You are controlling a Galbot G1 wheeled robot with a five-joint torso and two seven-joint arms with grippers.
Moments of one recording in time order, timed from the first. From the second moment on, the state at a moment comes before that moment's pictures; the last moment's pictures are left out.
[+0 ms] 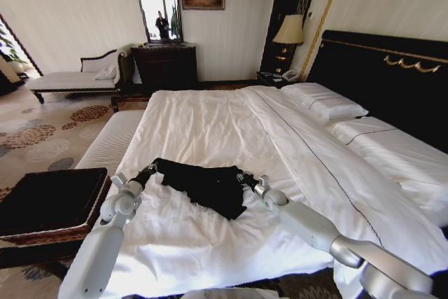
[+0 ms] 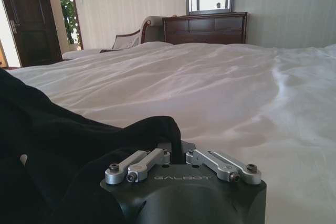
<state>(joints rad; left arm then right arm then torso) 1.10 -1.13 -0.57 -1.72 -0.92 0.33 0.00 -0.58 0.98 -0.40 1.15 0.83 0.21 -0.12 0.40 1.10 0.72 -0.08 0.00</state>
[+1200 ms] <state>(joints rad) 0.63 -0.73 -0.59 -2.01 -1.40 0.28 -0.26 -0.30 0.70 -0.08 1.81 1.34 0.27 -0.01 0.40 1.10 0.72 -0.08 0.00</state>
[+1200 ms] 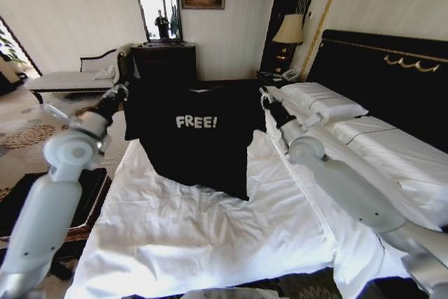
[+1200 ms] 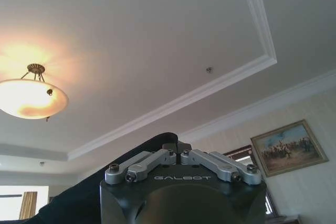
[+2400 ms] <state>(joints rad) 1.05 -0.54 -1.04 -2.41 -1.78 0.60 -0.49 -1.06 0.43 0.73 2.37 1.52 -0.13 0.47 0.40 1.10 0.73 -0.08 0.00</state>
